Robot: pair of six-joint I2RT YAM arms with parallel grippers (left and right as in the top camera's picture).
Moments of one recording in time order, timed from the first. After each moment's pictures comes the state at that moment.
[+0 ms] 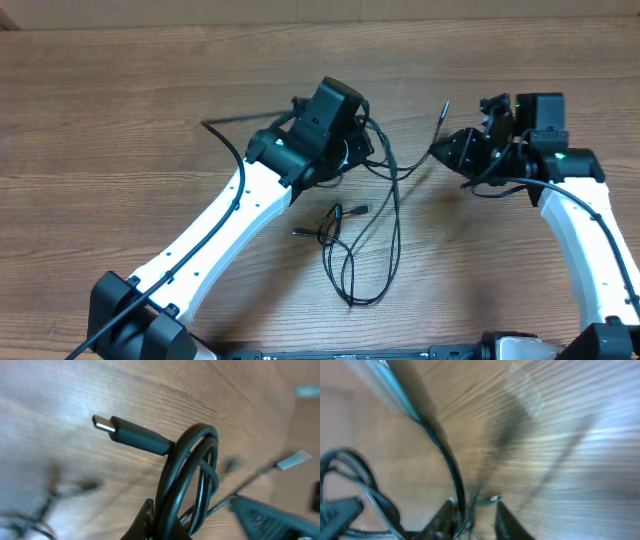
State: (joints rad) left arm -0.62 1.65 1.45 -0.69 0.10 -1.01; right arm -0.04 1.42 1.09 -0.71 -0.56 0.38
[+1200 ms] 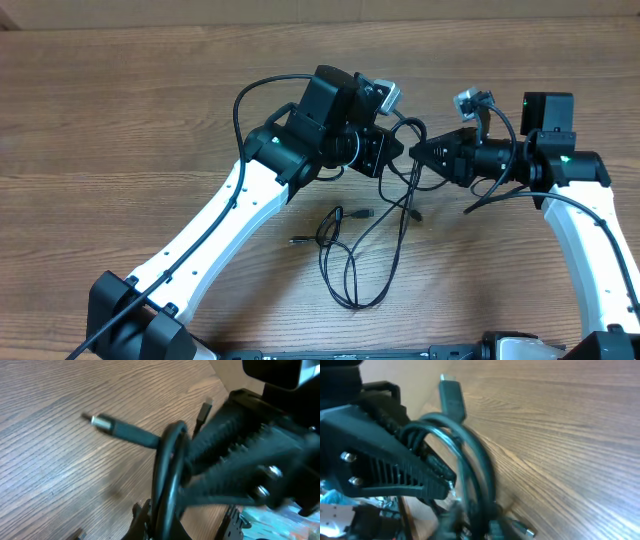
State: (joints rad) left arm -0.61 1.65 1.45 -0.53 0.54 -0.33; right arm -0.05 1.40 1.09 -0.67 -1.05 -0.21
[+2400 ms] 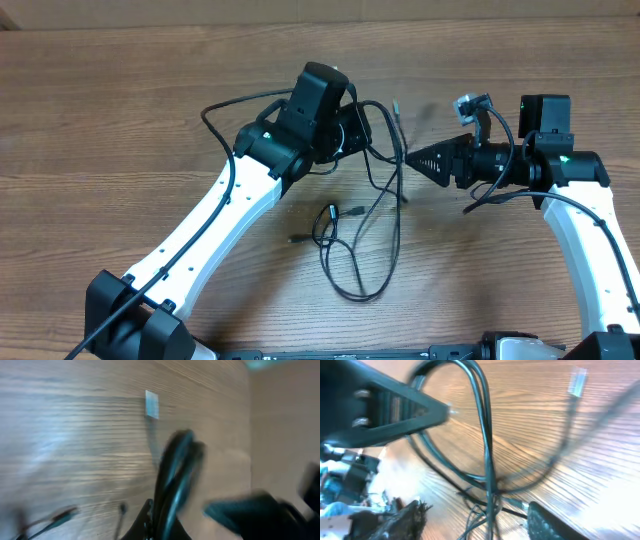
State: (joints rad) left arm -0.57 1.65 1.45 -0.55 0.28 -0.85; right arm -0.04 1.40 1.09 -0.73 -0.94 -0.12
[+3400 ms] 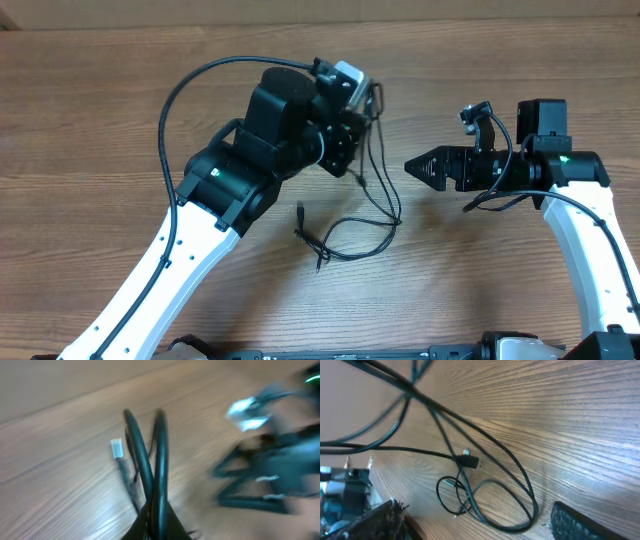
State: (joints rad) left arm -0.57 1.40 1.45 -0.63 0.20 -0.10; right arm -0.04 1.40 1.09 -0.83 -0.82 -0.02
